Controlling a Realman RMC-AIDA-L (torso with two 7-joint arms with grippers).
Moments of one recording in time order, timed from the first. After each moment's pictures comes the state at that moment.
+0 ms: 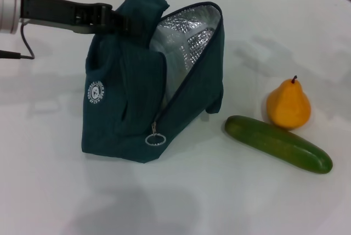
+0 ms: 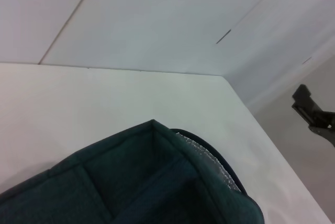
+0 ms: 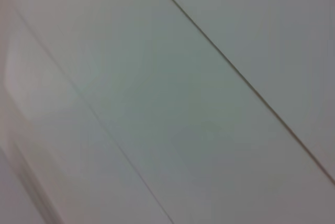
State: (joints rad) left arm -0.59 -2.03 0.80 1.22 2.07 1.73 -2.56; right arm 0.51 1.87 -1.58 -0.50 -0.52 -1.32 1.45
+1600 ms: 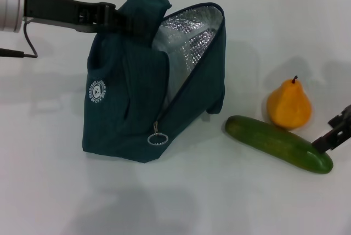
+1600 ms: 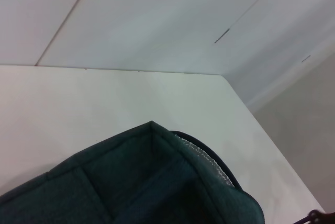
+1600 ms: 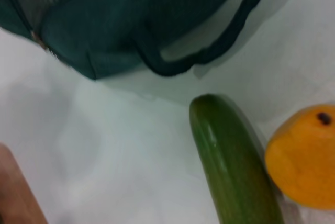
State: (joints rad) left arm -0.59 -2.04 0.81 1.23 2.08 1.72 -2.56; right arm 0.75 1.93 -1.15 -1.15 -2.39 -1.89 2.43
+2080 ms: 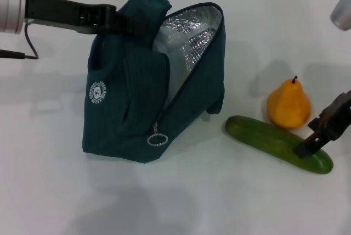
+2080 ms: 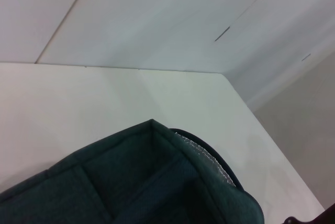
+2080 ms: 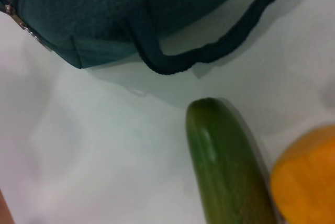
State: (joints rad) left arm -0.59 -2.04 0.81 1.23 2.08 1.72 -2.56; right arm 0.77 1.97 -1.27 -1.08 -2.42 -1.75 2.39
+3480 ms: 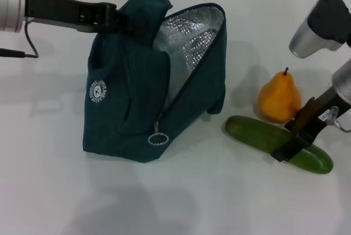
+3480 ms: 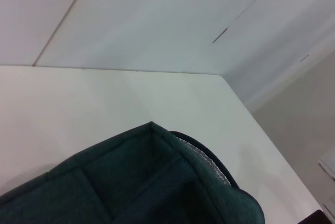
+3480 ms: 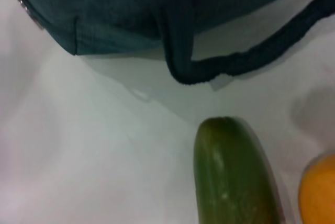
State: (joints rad) left arm -0.59 -2.04 0.81 1.23 2.07 1.72 -2.56; right arm 0.78 2.02 -1.43 -1.03 -2.43 -1.56 2.34
